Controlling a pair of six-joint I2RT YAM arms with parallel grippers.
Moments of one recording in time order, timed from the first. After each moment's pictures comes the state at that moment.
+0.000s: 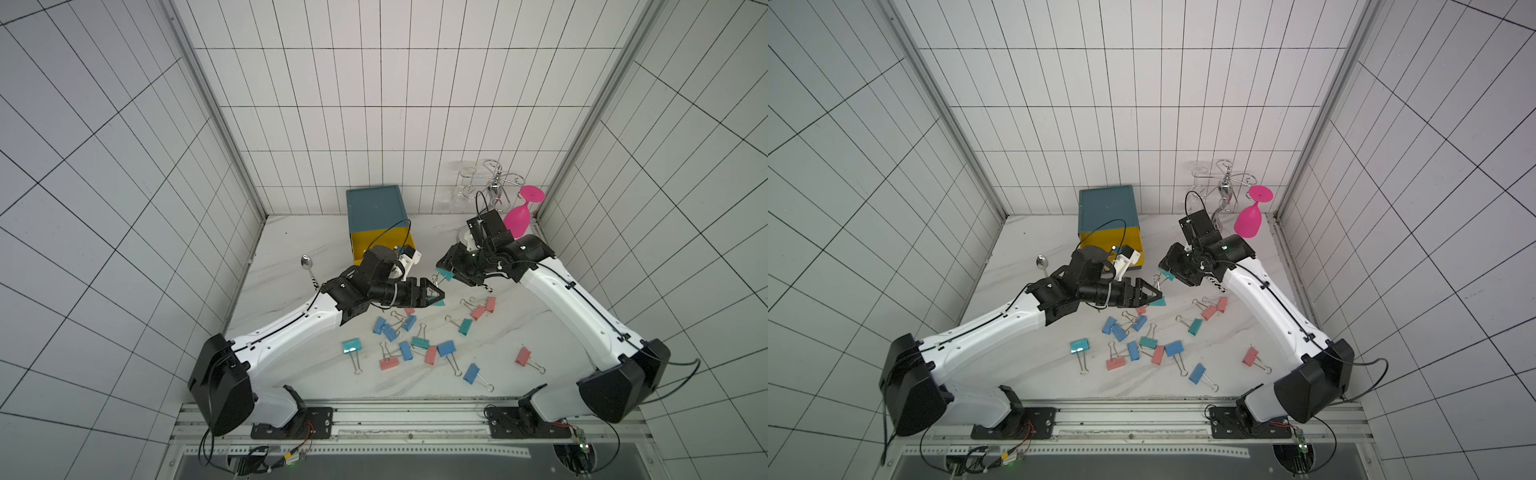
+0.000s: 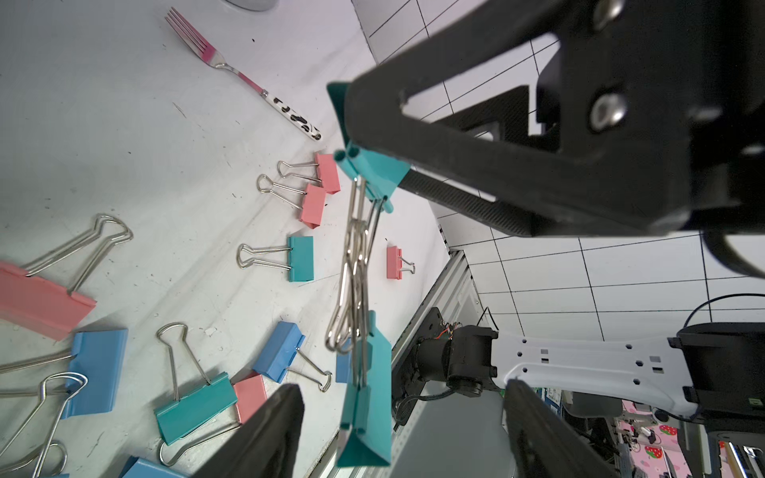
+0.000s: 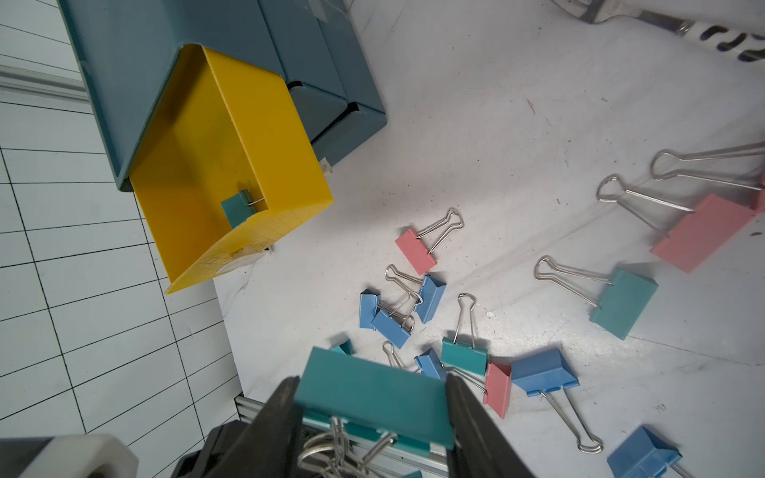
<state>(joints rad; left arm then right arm) -0.78 1.41 1.13 -0.27 0.56 -0.76 0.60 1.46 1.52 -1.00 -0.21 0.92</state>
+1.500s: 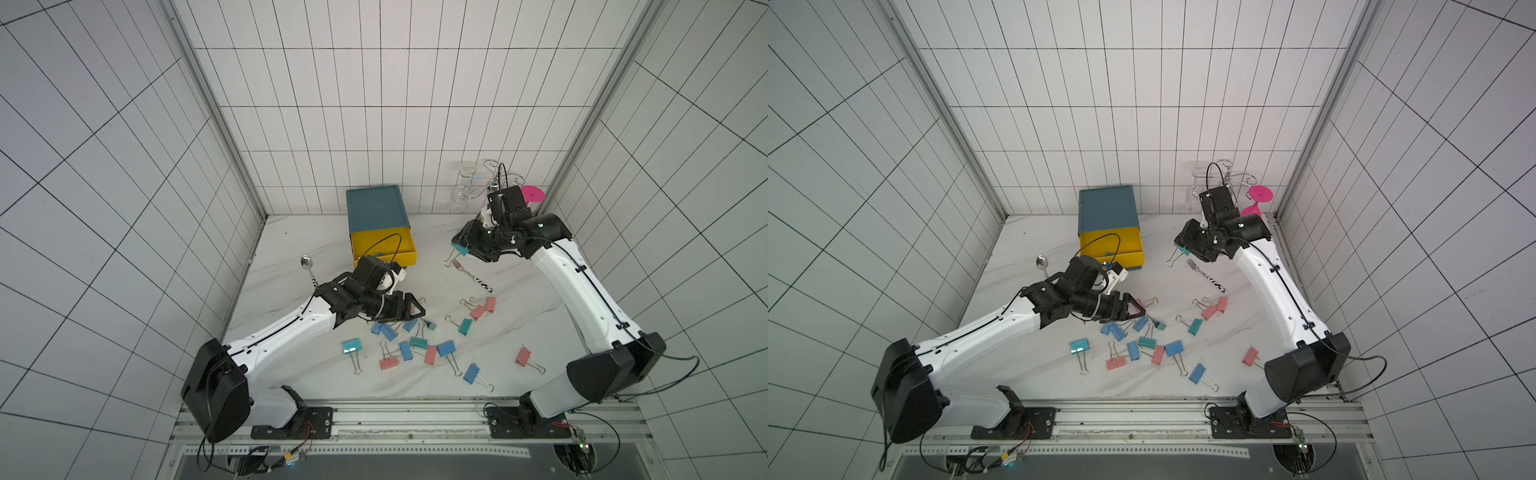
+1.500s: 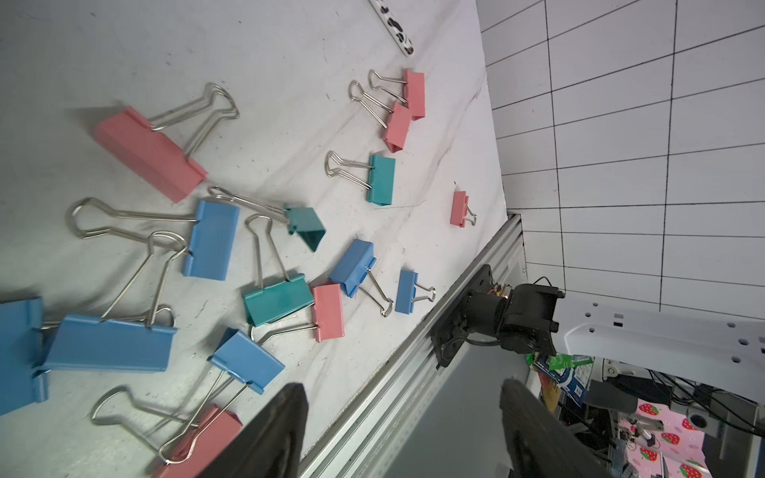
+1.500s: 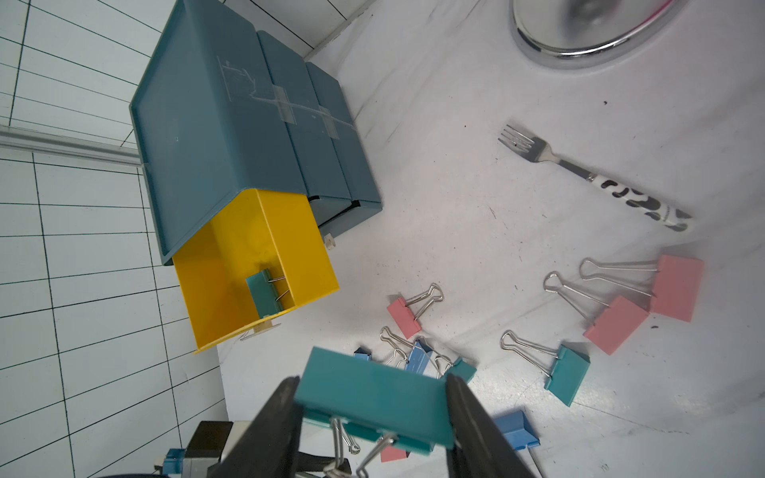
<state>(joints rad) -0.70 1.34 1.03 -0.50 0.56 -0.70 0.47 1.57 1.79 -1.09 -0.19 0.76</state>
